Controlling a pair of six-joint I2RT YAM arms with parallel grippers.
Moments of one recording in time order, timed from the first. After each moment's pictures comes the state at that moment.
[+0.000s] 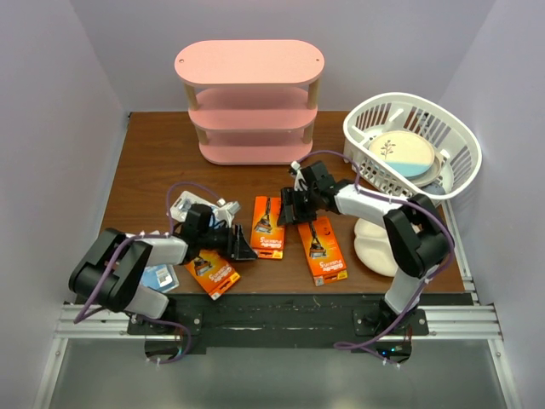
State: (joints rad) left arm -0.40 1.46 0.36 0.32 0.75 -0.47; right arm 0.57 1.76 1.08 -0.29 -0.35 0.43
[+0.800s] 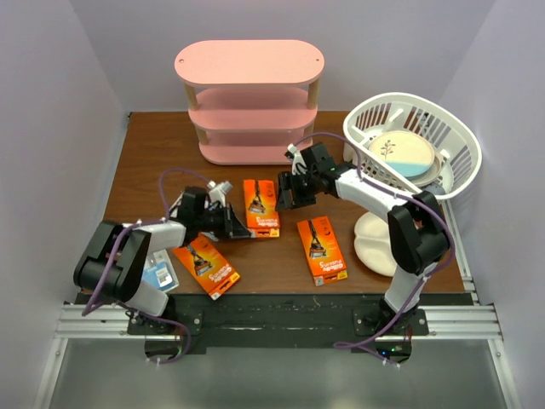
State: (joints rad) left arm -0.30 1.52 0.52 0.26 0.72 -0.53; right arm 0.54 1.79 1.27 -0.44 -0.39 0.33
